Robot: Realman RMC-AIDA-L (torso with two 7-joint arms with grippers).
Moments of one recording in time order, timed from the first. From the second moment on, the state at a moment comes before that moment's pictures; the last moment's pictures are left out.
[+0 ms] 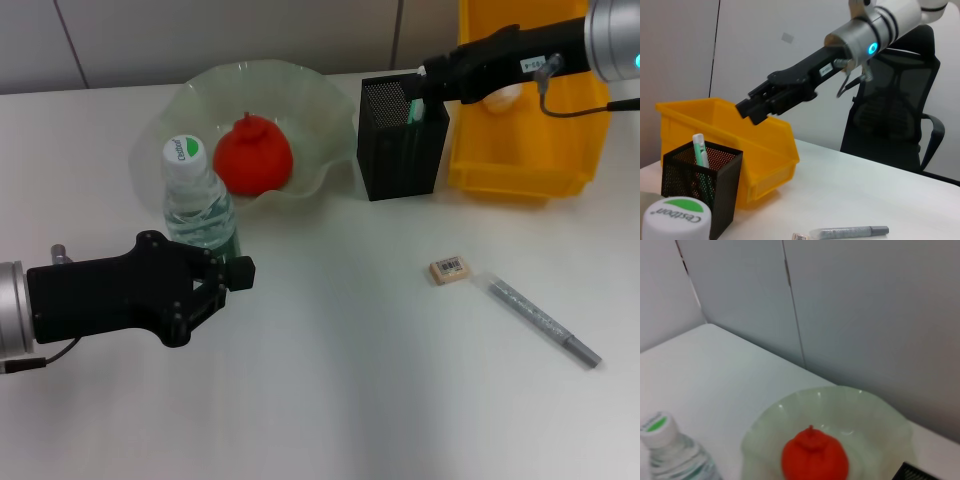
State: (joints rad) left arm -0.29 -2.06 1.22 0.99 1.63 1.51 -1.51; right arm 0.65 2.06 -0.92 -1.22 -2.25 -1.40 2.18
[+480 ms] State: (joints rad) left arm -0.29 -2.06 1.22 0.99 1.63 1.51 -1.50; right arm 0.70 2.04 -0.95 -1.34 -2.43 -1.78 2.44
